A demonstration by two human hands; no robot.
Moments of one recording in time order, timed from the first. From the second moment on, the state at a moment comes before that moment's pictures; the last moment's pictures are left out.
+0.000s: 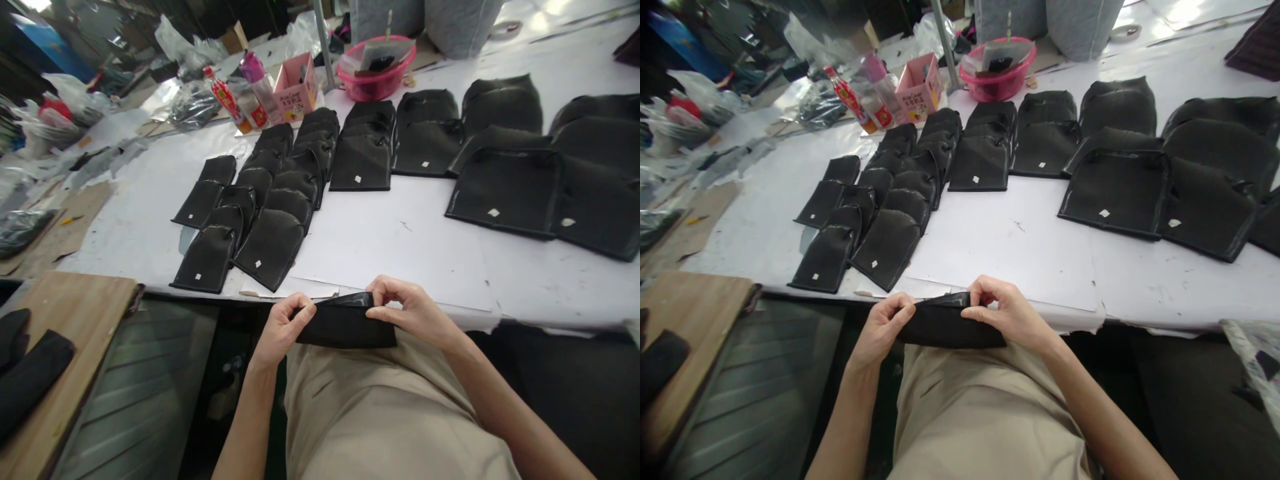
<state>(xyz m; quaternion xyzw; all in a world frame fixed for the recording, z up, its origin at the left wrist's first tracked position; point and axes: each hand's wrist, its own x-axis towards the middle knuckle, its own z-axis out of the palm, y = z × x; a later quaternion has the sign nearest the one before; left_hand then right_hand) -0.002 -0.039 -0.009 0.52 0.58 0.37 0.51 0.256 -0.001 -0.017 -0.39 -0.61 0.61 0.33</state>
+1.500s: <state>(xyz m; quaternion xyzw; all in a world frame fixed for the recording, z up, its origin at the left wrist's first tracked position) 0.028 -0.045 -0.010 0.57 0.57 0.27 0.53 0.228 -0.023 -0.029 -0.34 -0.76 0.46 0.31</state>
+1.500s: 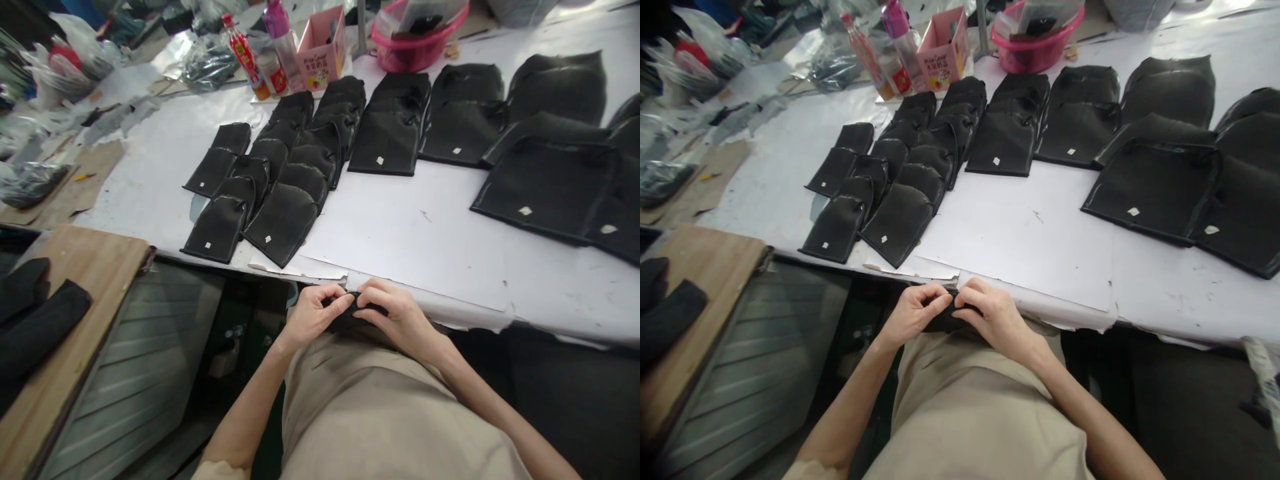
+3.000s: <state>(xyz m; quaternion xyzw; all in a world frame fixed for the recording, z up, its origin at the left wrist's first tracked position) 0.048 -0.041 -0.019 0.55 0.58 0.28 0.53 0.217 -0.015 -0.027 -0.43 -0.40 0.74 0.33</state>
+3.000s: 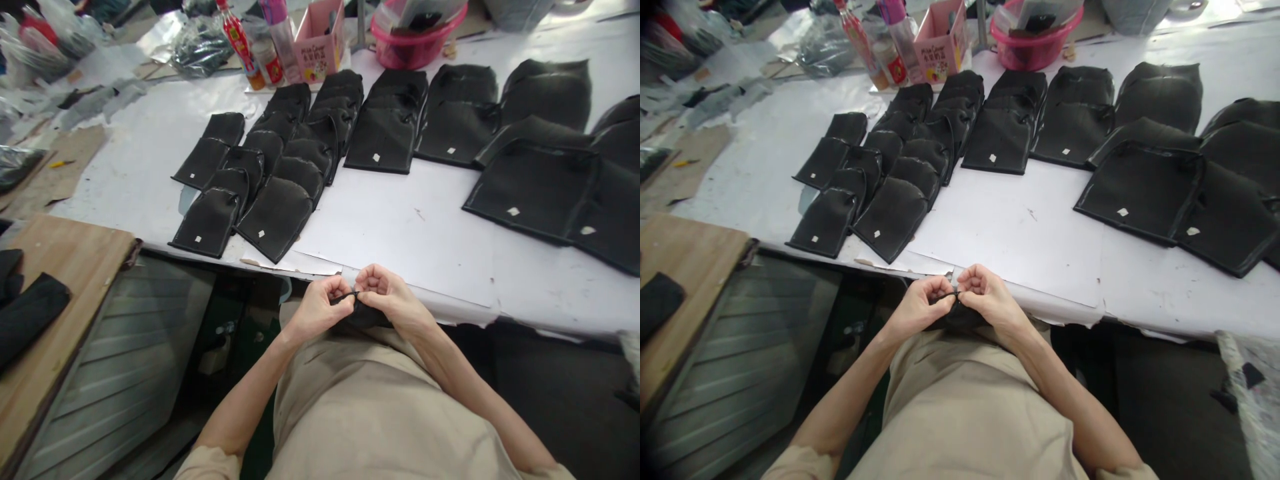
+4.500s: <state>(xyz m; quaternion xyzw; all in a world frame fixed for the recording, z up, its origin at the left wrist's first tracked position) 0.030 -0.033 -0.012 0.53 0.53 0.25 0.61 0.232 -0.035 -0.024 -0.41 -0.70 0.47 0.35</state>
